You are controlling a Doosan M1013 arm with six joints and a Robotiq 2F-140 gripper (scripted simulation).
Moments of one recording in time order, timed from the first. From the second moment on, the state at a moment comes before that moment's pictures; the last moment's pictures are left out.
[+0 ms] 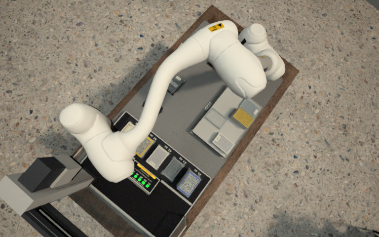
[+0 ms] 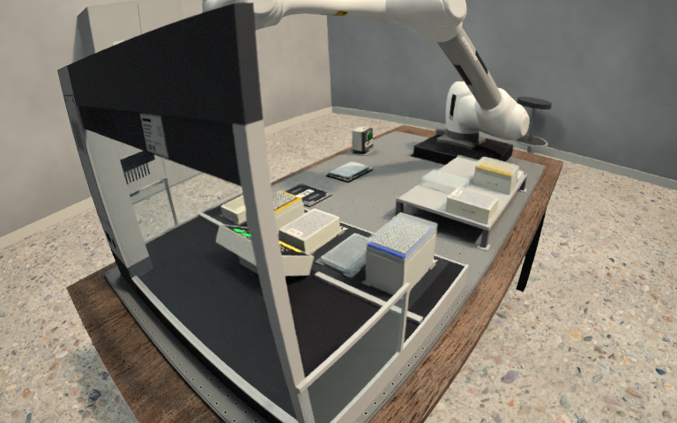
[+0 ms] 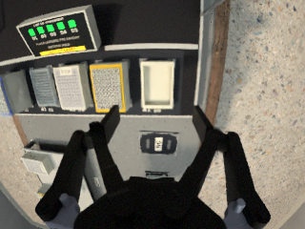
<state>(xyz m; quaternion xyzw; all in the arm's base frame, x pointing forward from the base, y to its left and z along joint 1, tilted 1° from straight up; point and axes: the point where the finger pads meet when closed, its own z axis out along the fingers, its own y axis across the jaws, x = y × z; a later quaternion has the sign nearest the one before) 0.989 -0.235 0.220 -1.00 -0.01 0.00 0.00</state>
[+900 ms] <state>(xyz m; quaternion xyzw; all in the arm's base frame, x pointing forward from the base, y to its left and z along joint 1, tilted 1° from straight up) 0.989 -0.234 0.156 -1.00 -0.01 0.00 0.00</state>
